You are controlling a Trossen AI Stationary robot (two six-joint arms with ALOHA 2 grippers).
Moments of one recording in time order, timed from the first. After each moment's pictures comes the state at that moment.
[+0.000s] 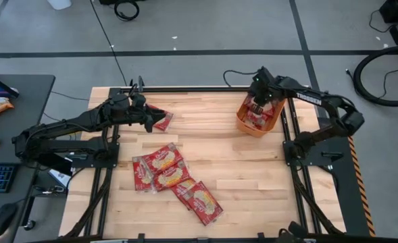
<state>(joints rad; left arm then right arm) 0.36 0.83 0.67 -0.16 0.04 -0.55 -0.87 1.35 0.91 -0.69 0.11 -0.34</state>
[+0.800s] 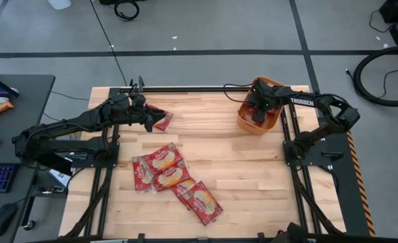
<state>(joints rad) 0.36 0.83 0.67 -0.16 0.04 -0.57 -0.86 1.42 0.74 -0.54 0.24 -0.42</state>
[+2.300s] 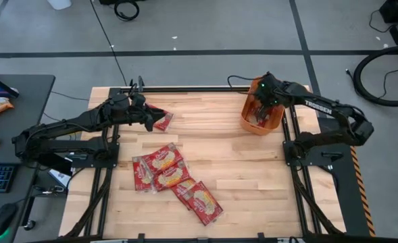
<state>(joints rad) 0.36 0.83 0.67 -0.16 0.01 -0.56 -0.83 1.19 0.83 -0.75 0.26 -0.24</state>
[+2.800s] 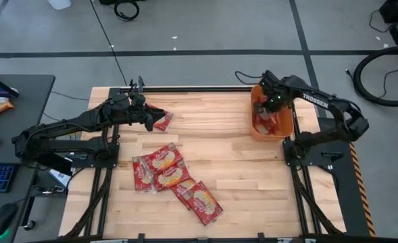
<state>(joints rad) 0.36 0.83 0.67 -0.16 0.01 -0.57 -0.91 1.28 0.93 -1.07 -0.02 0.53</state>
